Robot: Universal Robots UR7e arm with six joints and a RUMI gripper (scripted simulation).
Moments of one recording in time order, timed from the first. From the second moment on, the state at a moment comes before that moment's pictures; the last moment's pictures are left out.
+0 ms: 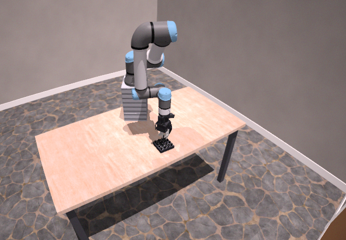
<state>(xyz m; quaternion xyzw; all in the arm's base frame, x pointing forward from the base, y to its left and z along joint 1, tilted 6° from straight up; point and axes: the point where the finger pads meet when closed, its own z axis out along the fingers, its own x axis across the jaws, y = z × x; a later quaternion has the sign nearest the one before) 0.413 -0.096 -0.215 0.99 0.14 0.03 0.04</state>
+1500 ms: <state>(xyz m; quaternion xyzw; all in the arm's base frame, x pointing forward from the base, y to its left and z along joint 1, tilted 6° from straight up) 0.410 -0.093 -0.167 0.99 0.14 0.03 0.04</state>
